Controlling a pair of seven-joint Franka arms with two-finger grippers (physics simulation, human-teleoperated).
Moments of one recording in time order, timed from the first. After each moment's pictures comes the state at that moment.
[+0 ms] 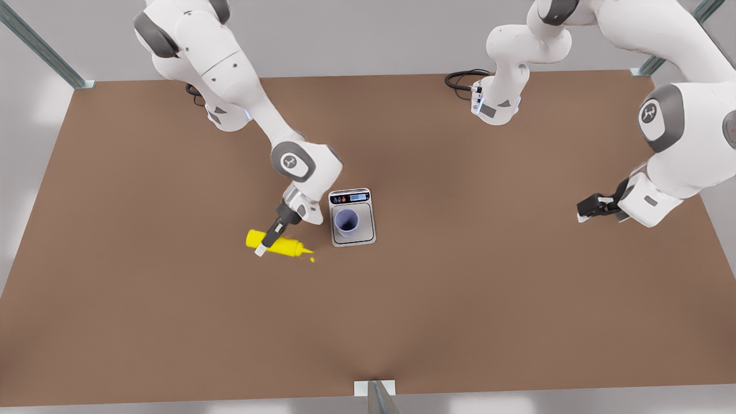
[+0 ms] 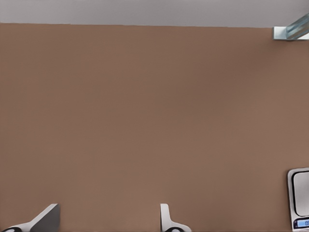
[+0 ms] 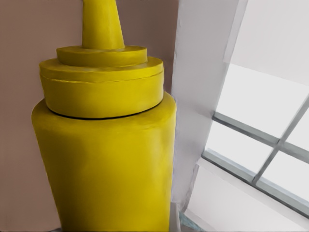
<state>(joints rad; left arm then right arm) -0.10 0.29 0.11 -1.29 -0.07 1.57 0.00 0.51 0.41 0.17 -1.90 -1.27 1.92 0.17</state>
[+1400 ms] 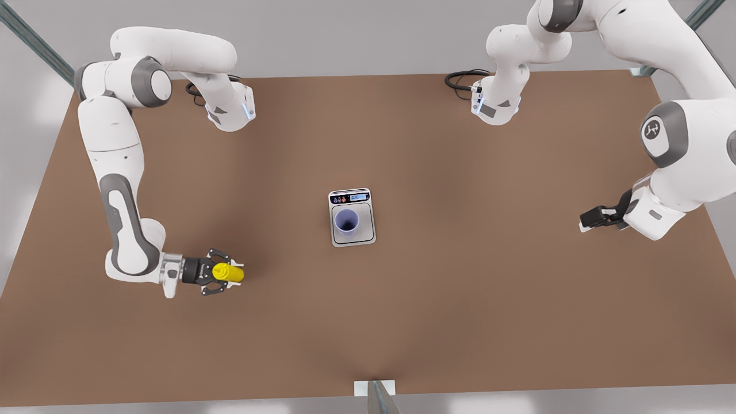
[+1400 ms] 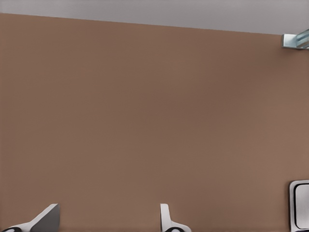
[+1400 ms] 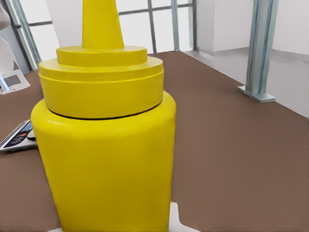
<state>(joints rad) -0.10 0.31 0.15 -1.30 -0.11 1.60 0.00 -0.26 0.79 0.17 -1.64 1.10 1.91 -2.24</state>
